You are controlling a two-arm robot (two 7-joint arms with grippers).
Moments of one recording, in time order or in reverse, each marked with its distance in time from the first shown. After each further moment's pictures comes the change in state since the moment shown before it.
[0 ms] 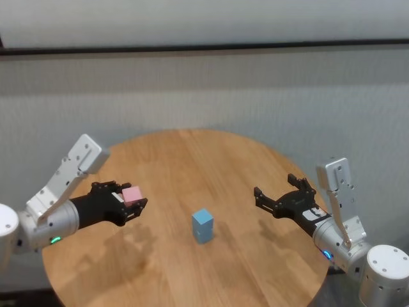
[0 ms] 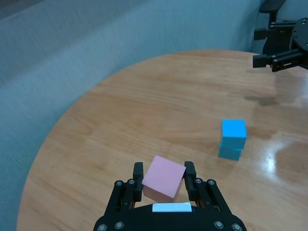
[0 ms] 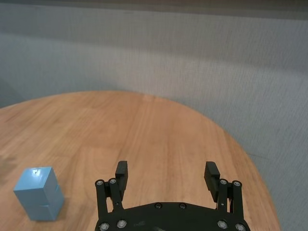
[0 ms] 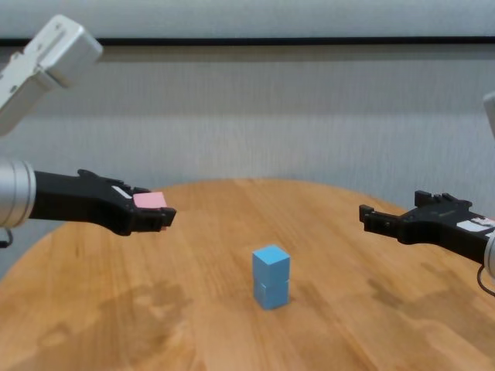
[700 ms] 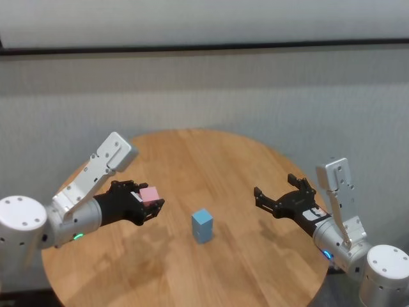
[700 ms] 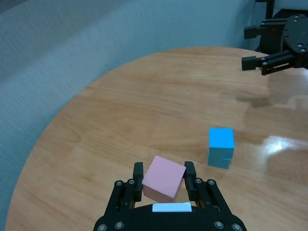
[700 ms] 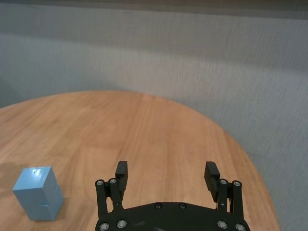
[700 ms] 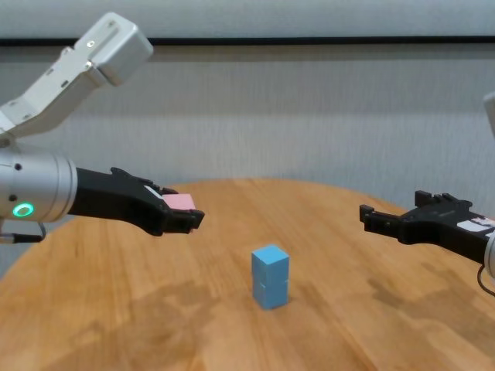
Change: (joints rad) left arm -0.020 -0.042 0.034 -0.041 0.058 0.085 0.032; right arm 0.000 0.000 0.000 0.000 0.000 0.000 0.000
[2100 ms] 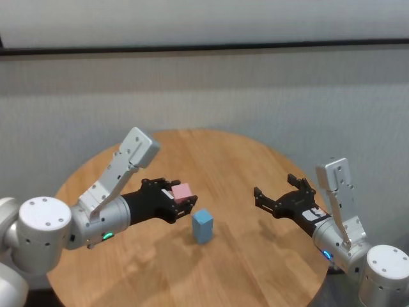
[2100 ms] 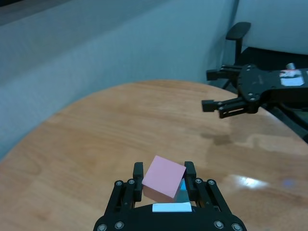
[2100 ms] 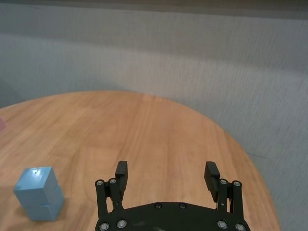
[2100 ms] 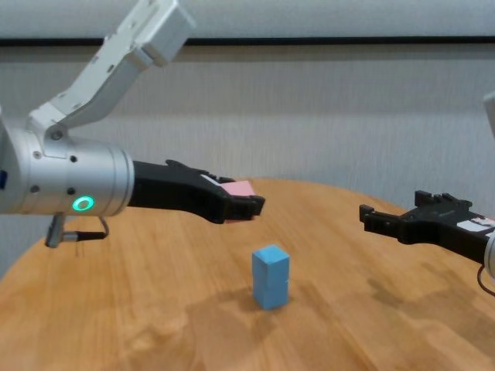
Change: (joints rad) left arm 0.001 -0.078 0.010 -0.006 -0.063 -0.016 -0.008; right arm 0.000 0.000 0.000 0.000 0.000 0.000 0.000
